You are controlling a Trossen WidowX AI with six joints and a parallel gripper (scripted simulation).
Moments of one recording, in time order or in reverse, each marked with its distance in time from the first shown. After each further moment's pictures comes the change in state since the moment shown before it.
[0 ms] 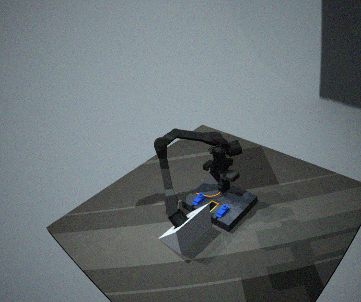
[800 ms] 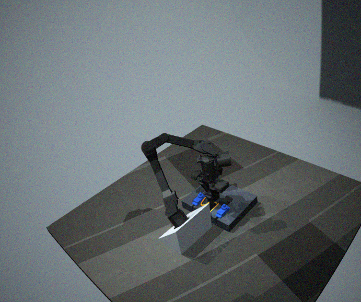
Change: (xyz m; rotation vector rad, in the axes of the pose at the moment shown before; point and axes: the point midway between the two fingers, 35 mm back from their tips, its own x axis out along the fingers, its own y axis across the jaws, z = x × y) arm 0.000 -0.004 -0.085 -0.009 0.001 0.008
